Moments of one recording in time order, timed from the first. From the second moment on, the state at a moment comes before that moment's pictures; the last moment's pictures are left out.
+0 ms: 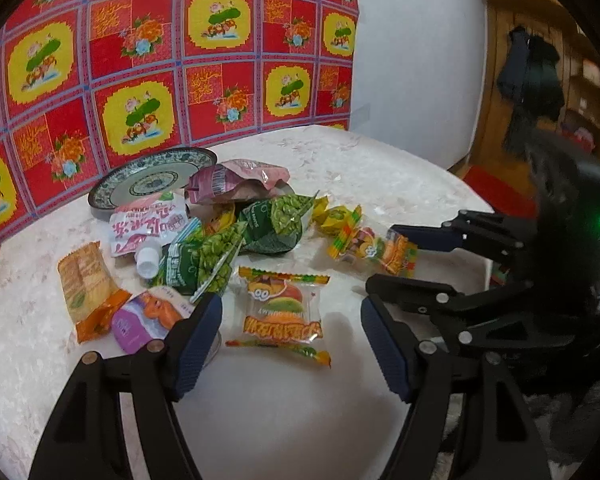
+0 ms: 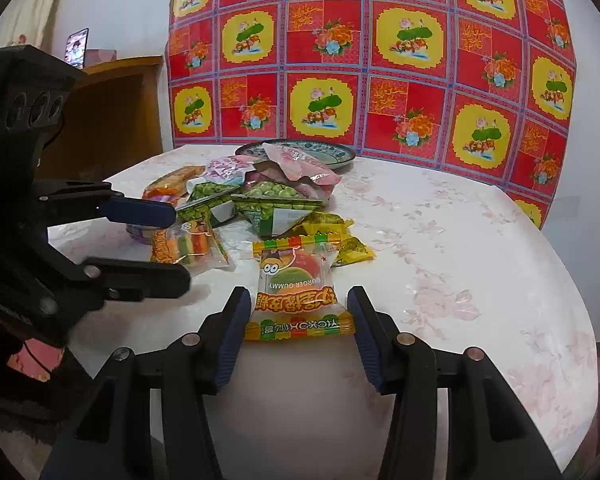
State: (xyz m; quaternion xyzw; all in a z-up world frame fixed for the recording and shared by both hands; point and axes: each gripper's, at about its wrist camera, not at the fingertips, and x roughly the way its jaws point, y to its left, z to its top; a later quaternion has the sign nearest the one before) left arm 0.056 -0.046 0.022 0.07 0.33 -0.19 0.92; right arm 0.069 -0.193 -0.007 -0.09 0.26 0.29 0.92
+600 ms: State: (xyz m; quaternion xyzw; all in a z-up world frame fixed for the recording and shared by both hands) left arm 0.054 -0.017 0.040 -0.03 0.34 -0.18 0.92; right arm 0.065 -0.205 0.030 -0.06 0.21 0.30 0.93
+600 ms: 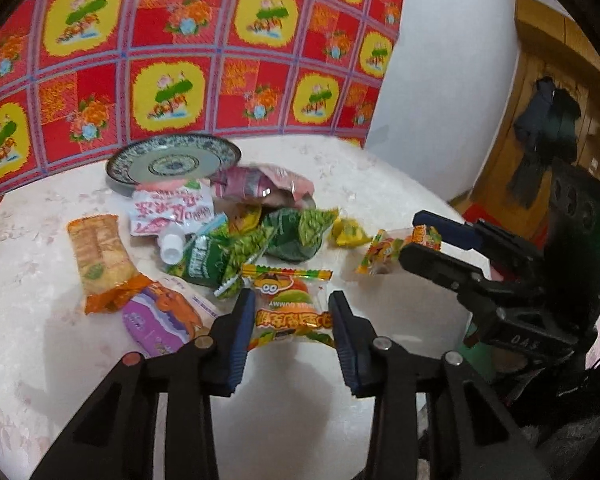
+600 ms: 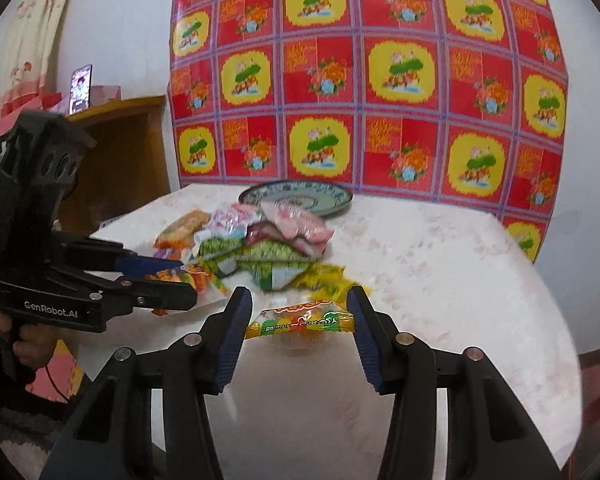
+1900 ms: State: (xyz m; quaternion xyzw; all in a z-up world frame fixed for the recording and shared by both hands) left arm 0.102 0.022 0.130 0.08 0.24 -0.07 0.96; right arm 0.167 -0.149 0.109 -0.13 0.24 0.36 0.89
